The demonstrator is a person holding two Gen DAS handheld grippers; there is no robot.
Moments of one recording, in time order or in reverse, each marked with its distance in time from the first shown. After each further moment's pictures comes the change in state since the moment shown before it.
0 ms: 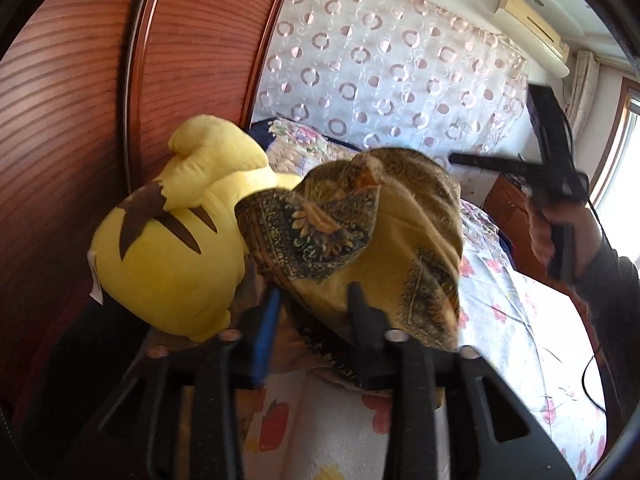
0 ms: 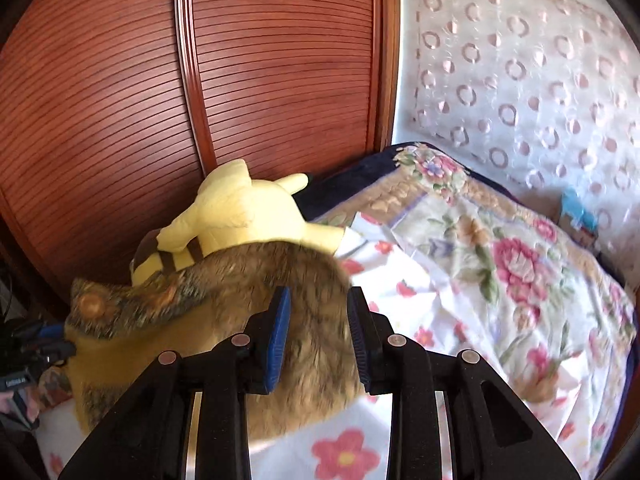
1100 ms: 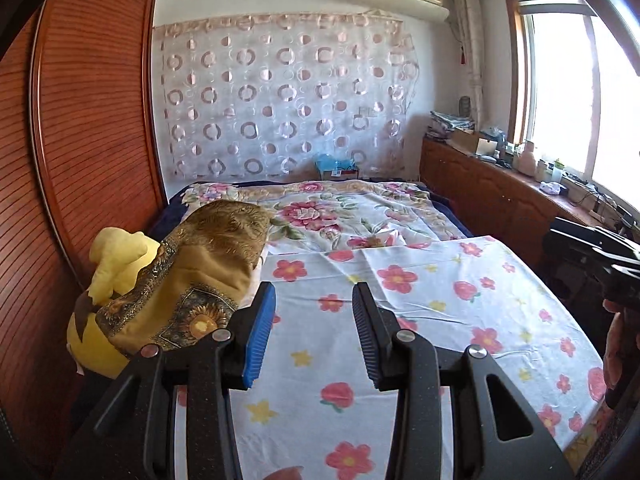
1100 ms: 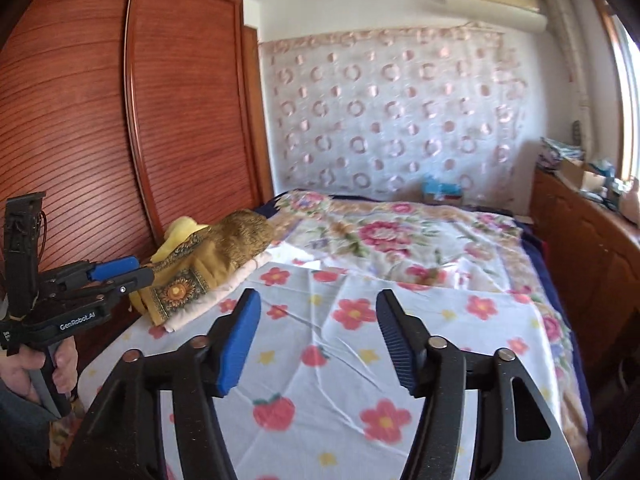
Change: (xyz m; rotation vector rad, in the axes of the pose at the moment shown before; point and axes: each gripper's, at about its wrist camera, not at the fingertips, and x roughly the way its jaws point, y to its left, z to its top) left arm -0.099 -0.215 -0.028 0.391 -0.096 -0.102; right arm -0.350 0.154 -0.234 0.313 -0.301 -0.388
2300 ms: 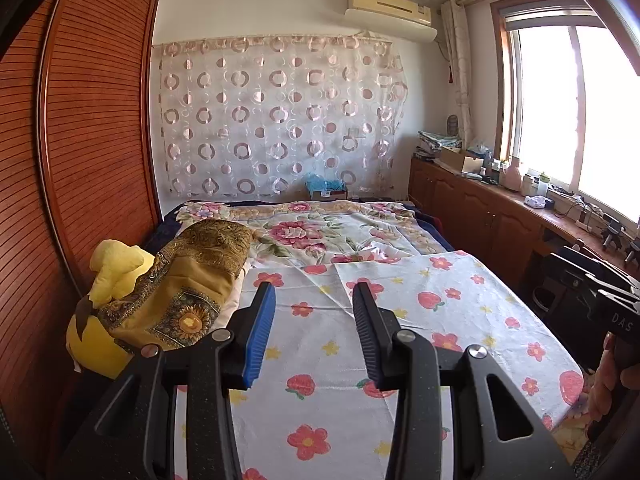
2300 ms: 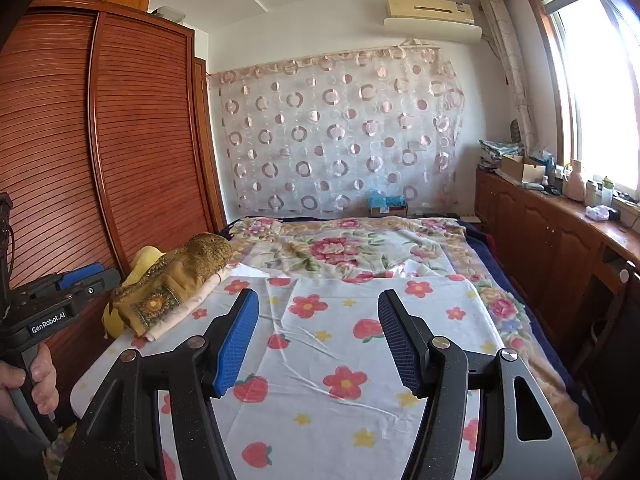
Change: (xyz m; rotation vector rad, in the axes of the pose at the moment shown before) left arm -0.045 -0.030 -0.003 -0.006 -0.069 -0.023; right arm -0.057 0.038 -0.044 0.099 -0.081 -0.162
